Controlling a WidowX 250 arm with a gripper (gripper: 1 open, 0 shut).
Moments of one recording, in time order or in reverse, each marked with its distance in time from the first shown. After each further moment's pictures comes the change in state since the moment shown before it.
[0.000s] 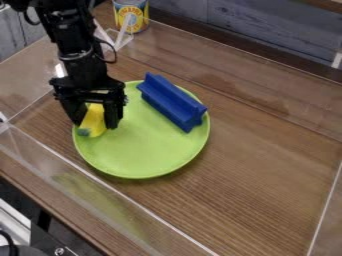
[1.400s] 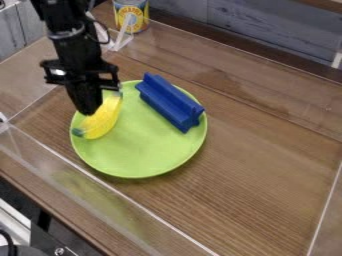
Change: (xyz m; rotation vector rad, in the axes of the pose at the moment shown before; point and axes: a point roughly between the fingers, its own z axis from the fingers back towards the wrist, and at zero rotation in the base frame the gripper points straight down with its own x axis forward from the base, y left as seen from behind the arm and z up) arm -0.011 -0.019 0.035 -0.004 0.006 -0.077
